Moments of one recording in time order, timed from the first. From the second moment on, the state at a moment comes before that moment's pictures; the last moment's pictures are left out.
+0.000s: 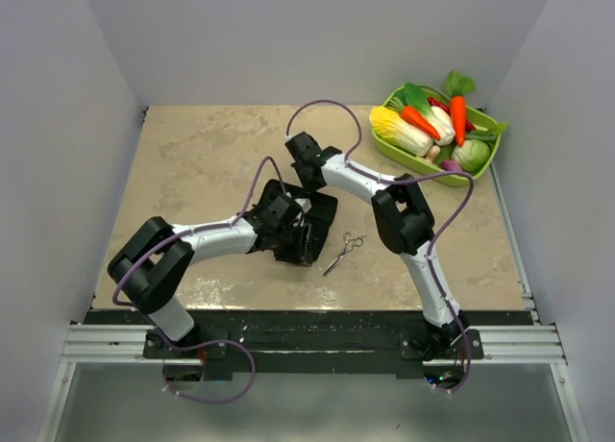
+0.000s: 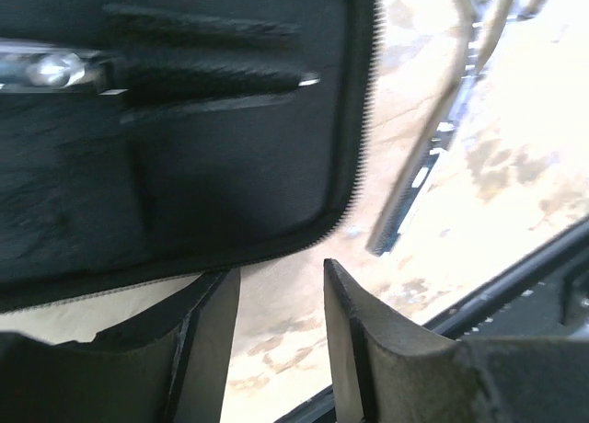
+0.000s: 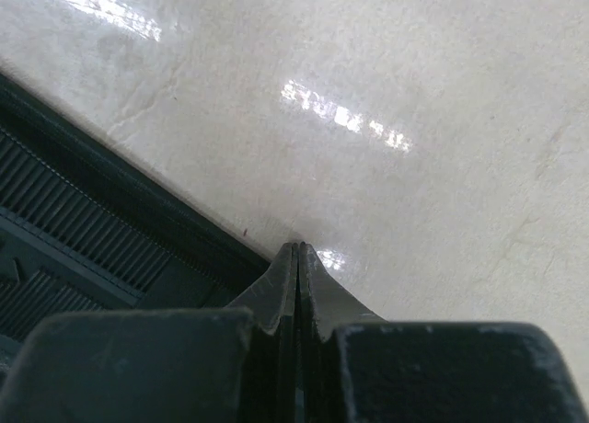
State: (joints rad) left arm -0.75 1.65 0.86 -0.24 0.19 -0.62; right arm 0.67 2.35 1.93 -0.62 0.30 0.16
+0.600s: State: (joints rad) left arm -0.62 1.30 1.04 -0.63 -0.06 -0.54; right arm 0.61 1.91 1.54 -0.66 0.29 0.14
